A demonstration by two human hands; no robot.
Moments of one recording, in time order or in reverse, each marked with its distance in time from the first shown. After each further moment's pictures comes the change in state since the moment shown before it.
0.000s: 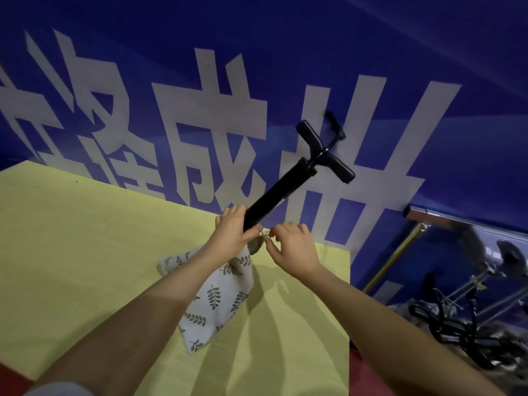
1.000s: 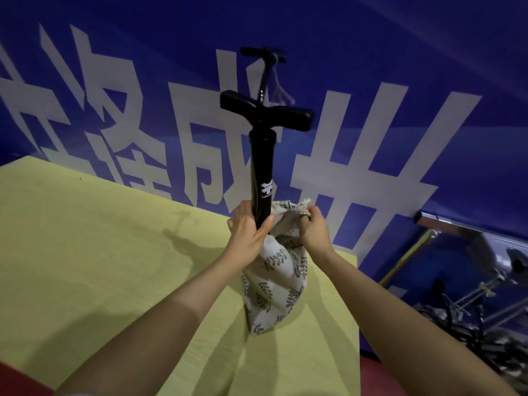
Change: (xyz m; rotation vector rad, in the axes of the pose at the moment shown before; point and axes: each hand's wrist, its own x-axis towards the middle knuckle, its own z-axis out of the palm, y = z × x) left_hand -0.011 -0.002 -0.002 -0.365 0.165 0.016; right_hand 0.036 -0.003 -0.010 0.726 0.044 0.678
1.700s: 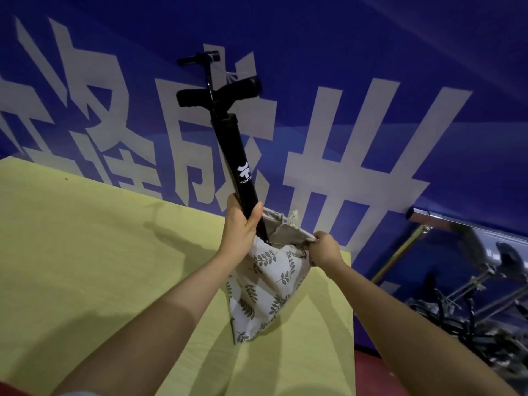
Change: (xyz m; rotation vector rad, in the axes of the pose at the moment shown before) left_hand 0.013 0.003 0.006 -0.324 0.089 -0.084; right_hand 0.004 0.051 -0.023 -0.326 -0.088 0.215
